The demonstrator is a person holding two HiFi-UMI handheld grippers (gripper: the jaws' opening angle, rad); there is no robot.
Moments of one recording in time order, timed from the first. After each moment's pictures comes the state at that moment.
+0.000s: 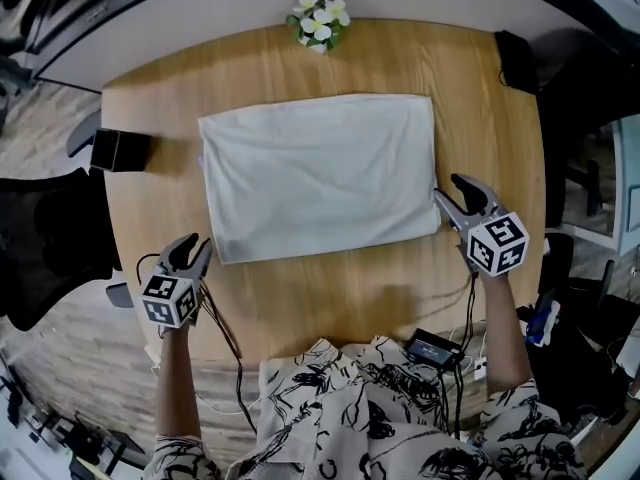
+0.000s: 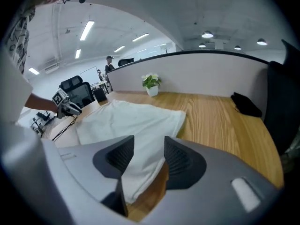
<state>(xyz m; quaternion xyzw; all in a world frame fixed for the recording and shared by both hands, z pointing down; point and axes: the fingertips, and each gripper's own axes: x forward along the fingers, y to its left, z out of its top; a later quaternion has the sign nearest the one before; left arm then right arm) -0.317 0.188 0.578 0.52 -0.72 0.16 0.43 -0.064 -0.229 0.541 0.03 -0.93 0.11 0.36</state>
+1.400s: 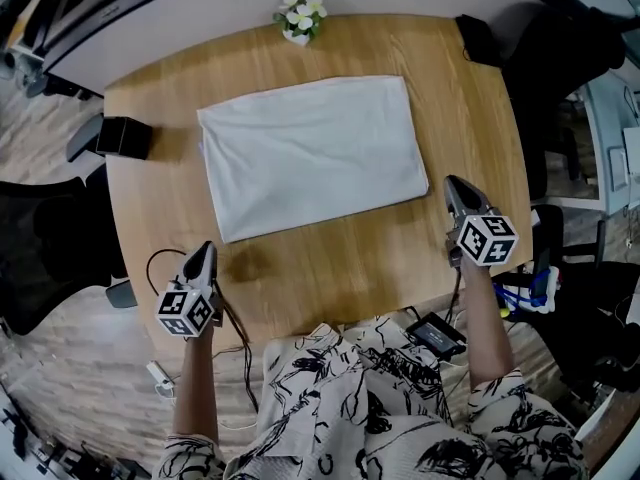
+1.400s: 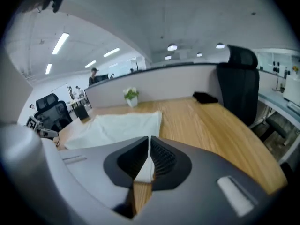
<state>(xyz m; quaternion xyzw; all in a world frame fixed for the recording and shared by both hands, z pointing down) -0.267 0.225 0.552 0.53 -0.77 0.01 0.36 0.023 -0.201 0.509 0.22 -0.92 0.18 0.28</state>
